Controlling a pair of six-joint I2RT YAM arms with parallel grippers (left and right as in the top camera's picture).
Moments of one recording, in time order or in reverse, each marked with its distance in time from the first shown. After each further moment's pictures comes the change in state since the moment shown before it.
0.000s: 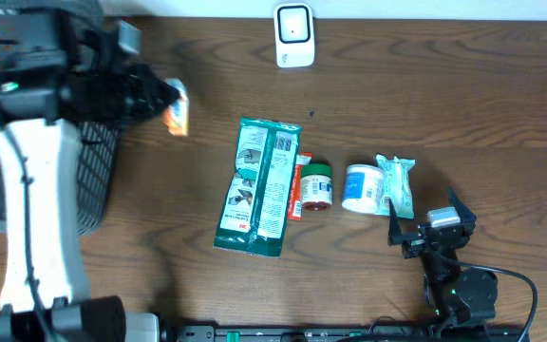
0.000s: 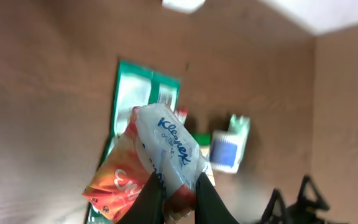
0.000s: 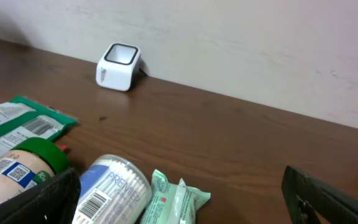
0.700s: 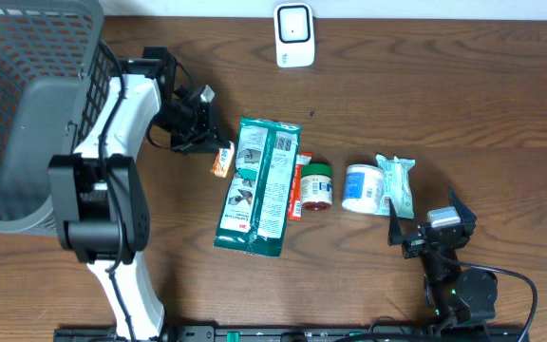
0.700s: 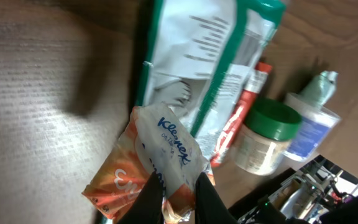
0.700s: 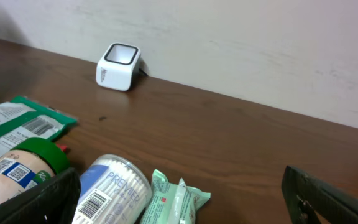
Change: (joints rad) left arm -0.130 0.472 -0.111 0.066 0.006 0.074; right arm 0.000 0.000 0.000 0.000 0.000 0.000
